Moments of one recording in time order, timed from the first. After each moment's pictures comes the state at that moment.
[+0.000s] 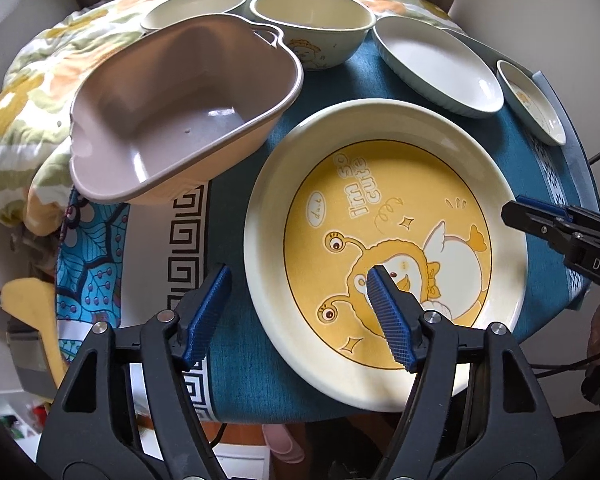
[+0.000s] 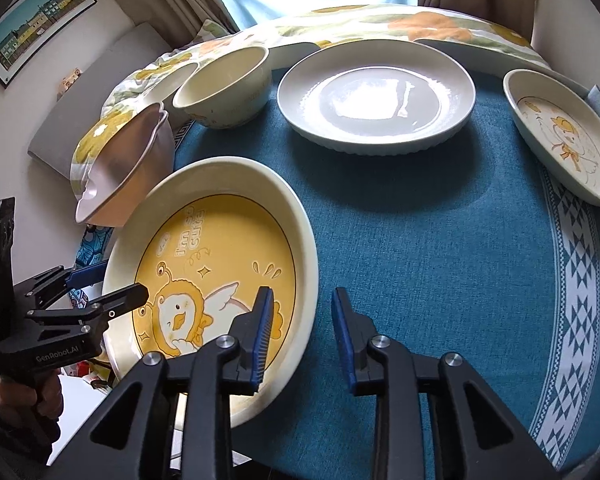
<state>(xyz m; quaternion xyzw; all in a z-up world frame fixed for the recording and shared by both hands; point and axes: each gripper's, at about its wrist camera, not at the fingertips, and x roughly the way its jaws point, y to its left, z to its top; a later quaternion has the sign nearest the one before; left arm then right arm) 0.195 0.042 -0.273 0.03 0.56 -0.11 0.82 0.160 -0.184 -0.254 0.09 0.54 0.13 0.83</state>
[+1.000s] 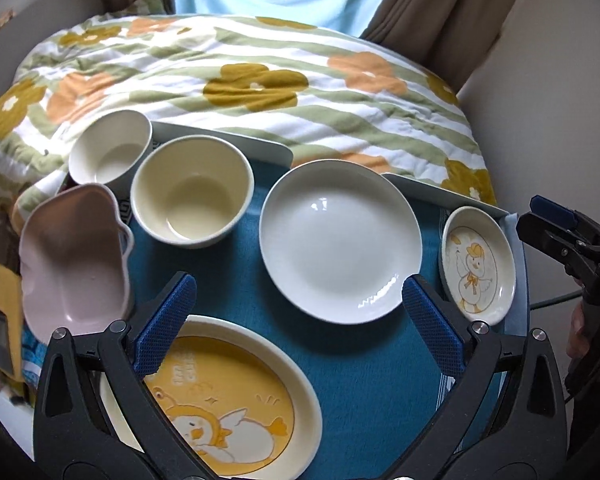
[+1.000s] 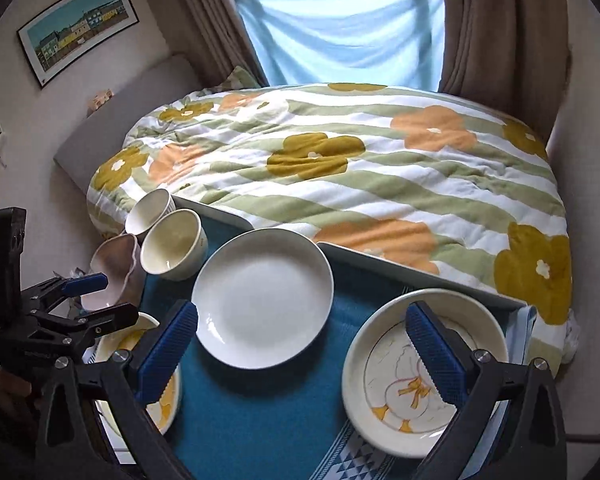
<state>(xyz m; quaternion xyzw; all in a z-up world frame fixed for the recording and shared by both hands) 0.311 -0.096 -0.190 -0.08 0.52 -0.06 0.85 0.311 -0.327 -0.153 0.00 0.47 0.21 0.86</state>
